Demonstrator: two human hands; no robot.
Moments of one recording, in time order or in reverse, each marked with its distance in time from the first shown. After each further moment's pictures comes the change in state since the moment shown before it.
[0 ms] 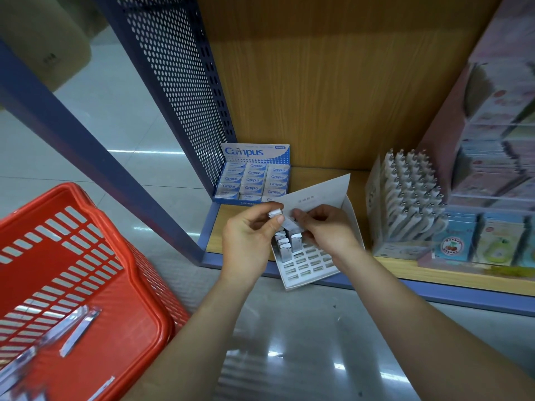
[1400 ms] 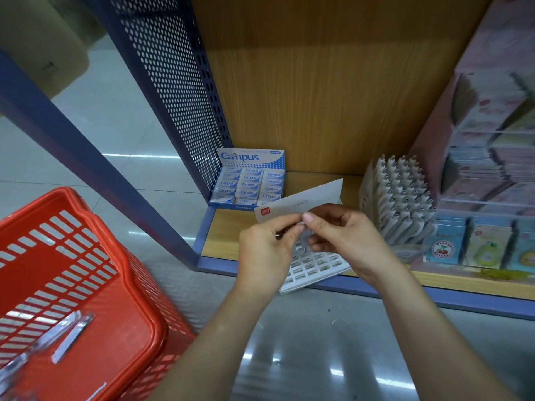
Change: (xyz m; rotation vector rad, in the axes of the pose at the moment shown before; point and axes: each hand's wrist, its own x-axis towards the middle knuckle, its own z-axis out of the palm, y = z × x) left_hand -0.021 0.016 0.021 0.242 -0.085 0.192; right_hand -0.049 -0.032 -0.038 0.142 -0.237 -0.153
